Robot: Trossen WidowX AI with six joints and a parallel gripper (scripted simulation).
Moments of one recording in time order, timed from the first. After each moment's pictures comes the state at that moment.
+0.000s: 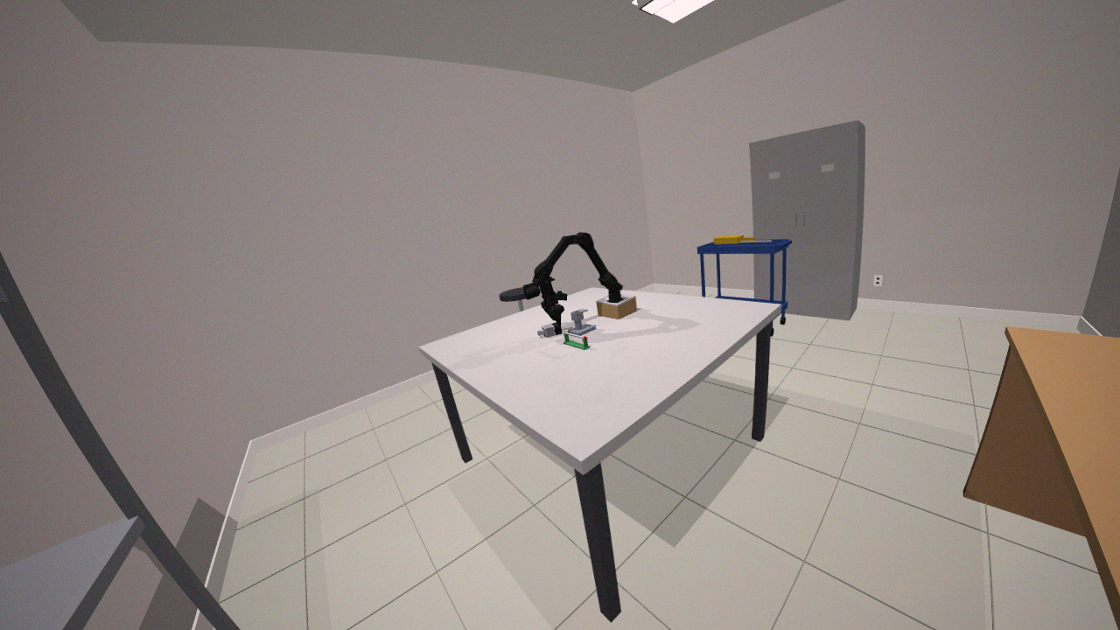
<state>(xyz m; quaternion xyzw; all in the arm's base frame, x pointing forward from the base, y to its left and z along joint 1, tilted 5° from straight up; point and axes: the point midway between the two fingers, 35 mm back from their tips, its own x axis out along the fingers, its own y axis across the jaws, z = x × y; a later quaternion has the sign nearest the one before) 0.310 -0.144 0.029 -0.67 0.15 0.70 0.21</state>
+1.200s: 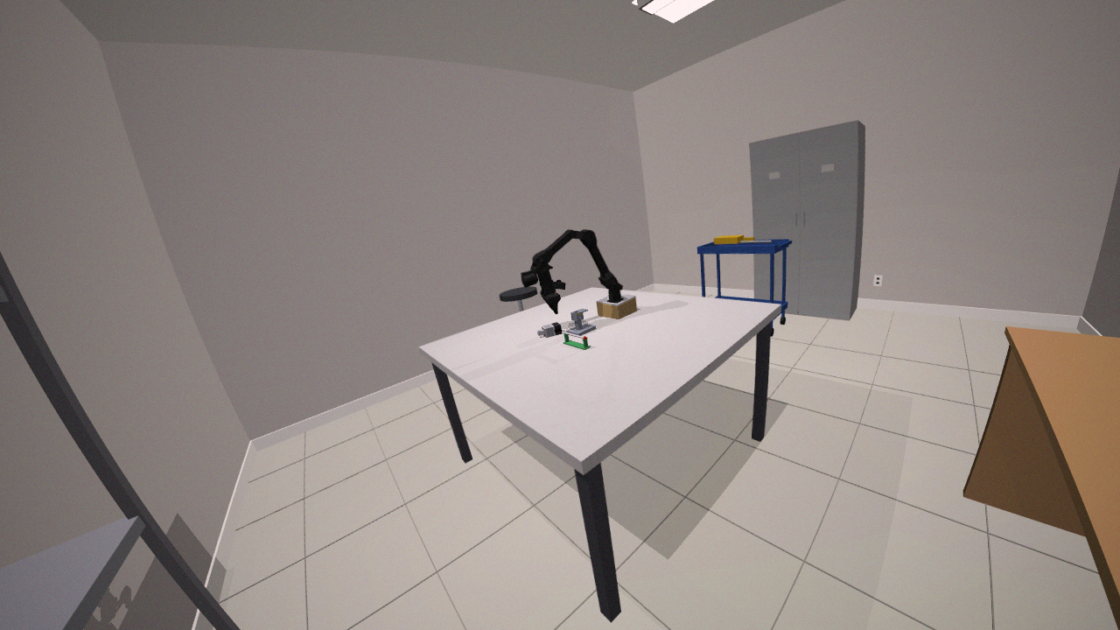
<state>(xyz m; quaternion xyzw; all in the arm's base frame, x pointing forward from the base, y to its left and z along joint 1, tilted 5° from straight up) 0.306 -0.146 0.085 -0.67 0.18 0.68 0.24</state>
